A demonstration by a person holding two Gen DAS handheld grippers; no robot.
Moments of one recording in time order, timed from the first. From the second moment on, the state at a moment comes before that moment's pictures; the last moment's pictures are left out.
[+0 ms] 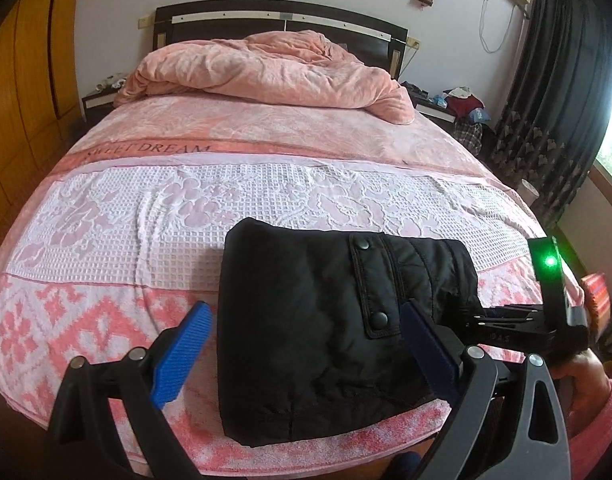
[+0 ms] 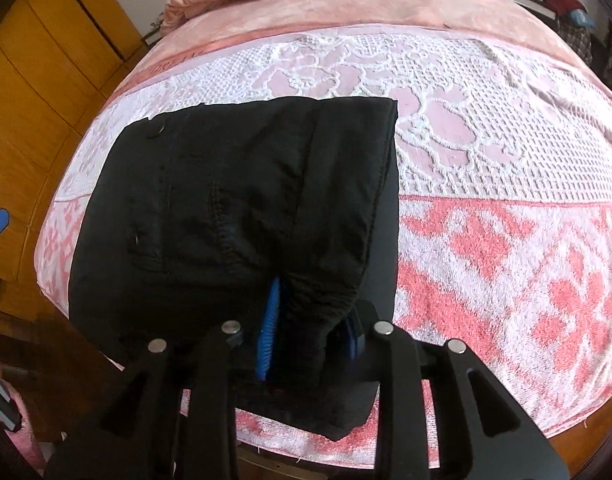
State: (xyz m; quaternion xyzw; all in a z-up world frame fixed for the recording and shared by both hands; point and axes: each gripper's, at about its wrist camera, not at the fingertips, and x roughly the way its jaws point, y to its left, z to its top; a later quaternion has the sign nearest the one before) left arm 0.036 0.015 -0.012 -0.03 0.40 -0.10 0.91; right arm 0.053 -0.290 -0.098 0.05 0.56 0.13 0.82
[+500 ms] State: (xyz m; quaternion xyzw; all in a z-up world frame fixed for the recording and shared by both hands) left arm 0.036 0.012 -0.019 -0.03 0.41 -0.10 0.91; right arm 0.095 -0.303 -0.066 0.09 0.54 0.14 0.82
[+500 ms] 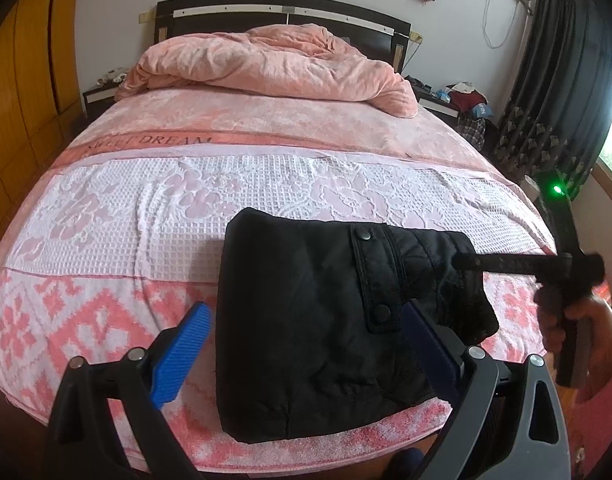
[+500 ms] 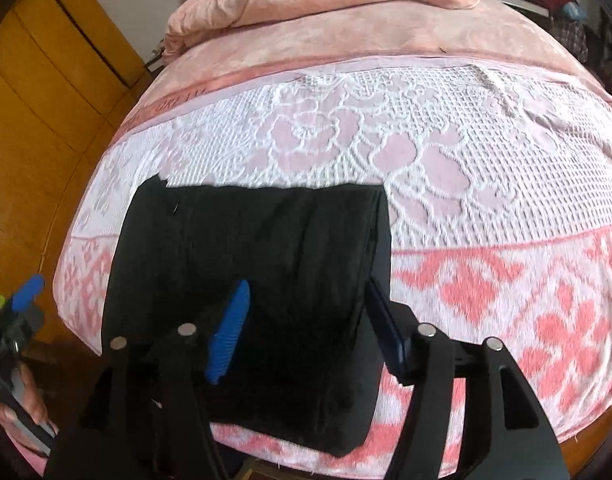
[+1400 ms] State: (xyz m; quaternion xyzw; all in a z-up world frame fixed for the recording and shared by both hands) left arm 0.054 0.039 -0.081 -0.05 0.48 -0.06 0.87; right arm 0.111 -0.310 -0.076 0.10 0.56 0.14 0.81
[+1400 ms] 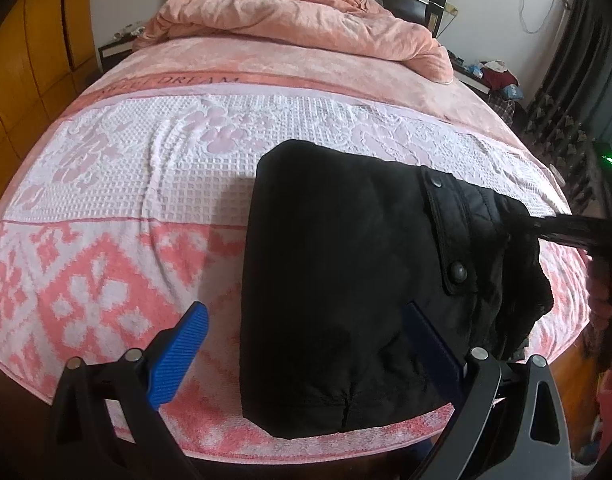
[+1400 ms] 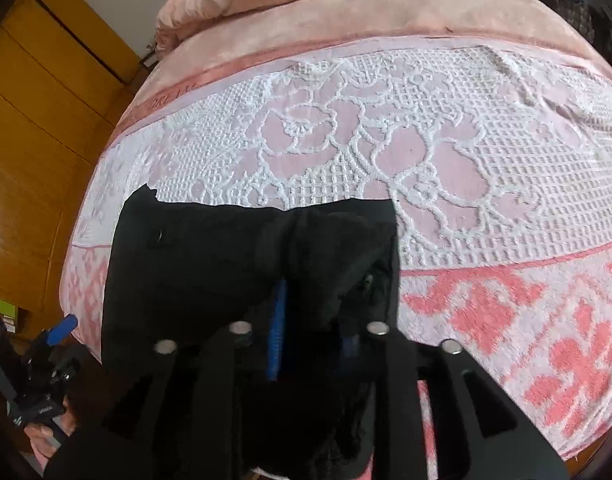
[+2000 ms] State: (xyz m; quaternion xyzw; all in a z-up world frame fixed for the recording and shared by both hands) left arm 0.049 0.035 -0.109 -0.03 0.52 -0.07 0.85; right arm 0.023 -0.316 -0.078 0.08 0.58 0.15 0.80
